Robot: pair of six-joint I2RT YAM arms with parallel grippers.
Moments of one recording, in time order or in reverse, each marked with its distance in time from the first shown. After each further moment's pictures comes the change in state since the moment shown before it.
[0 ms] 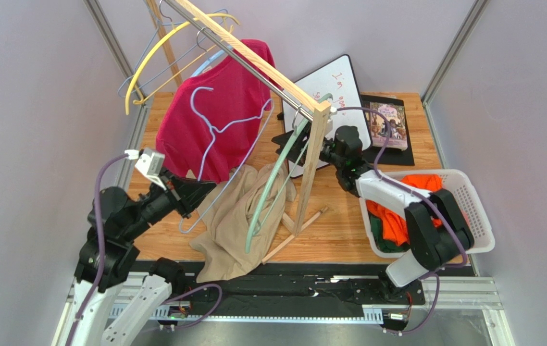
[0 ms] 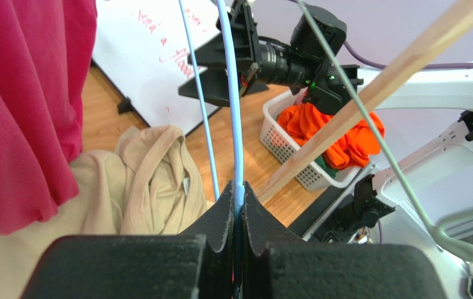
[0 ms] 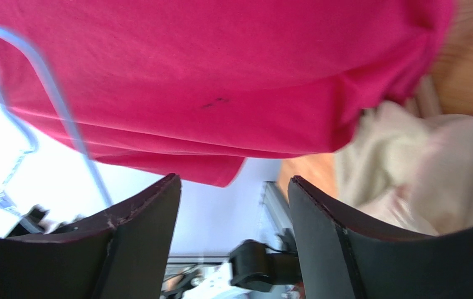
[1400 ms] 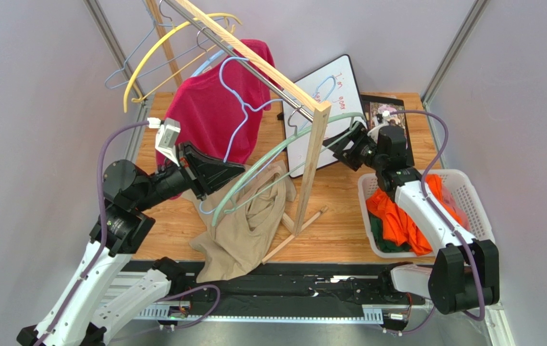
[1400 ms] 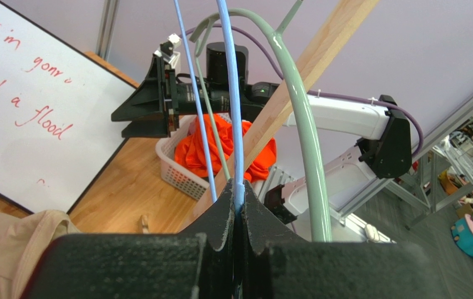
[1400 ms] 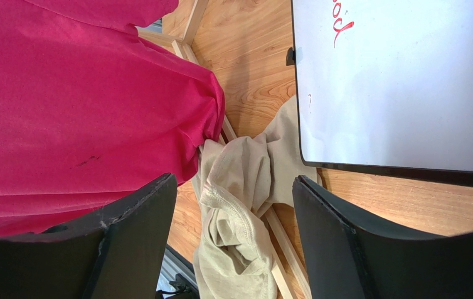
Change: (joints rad) left arm -0.167 0.222 0.088 0.392 0.168 -0.179; right arm -0.288 -0.338 -0.048 -0.652 0.154 -0.441
